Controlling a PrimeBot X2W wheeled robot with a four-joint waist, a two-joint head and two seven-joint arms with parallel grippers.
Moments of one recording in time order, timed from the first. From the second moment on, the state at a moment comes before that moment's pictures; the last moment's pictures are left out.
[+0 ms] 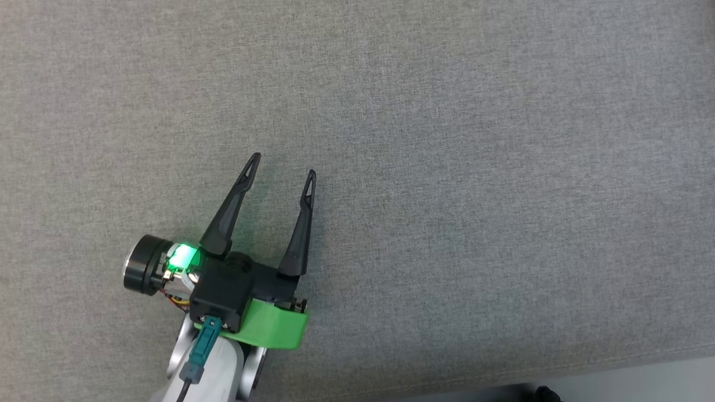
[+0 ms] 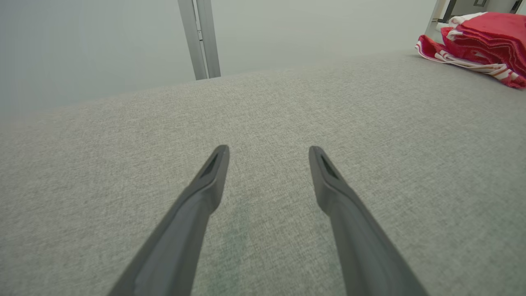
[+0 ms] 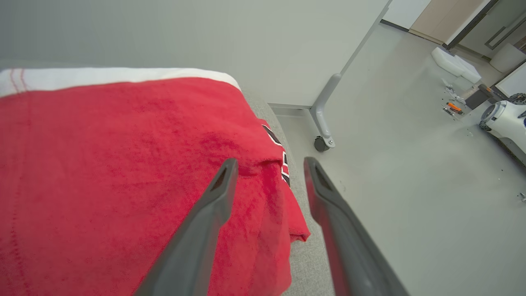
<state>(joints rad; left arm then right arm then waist) -0.22 0.10 -0.35 -0.05 0.00 0.00 -0.26 -0.95 -1.02 0.59 0.88 0.95 0.13 -0.26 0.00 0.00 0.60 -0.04</state>
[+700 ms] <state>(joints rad) -0.04 0.05 -0.29 0.01 -0.13 0.04 -0.26 -0.34 -0.36 0.12 0.31 0.36 0.13 -0.26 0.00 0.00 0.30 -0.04</state>
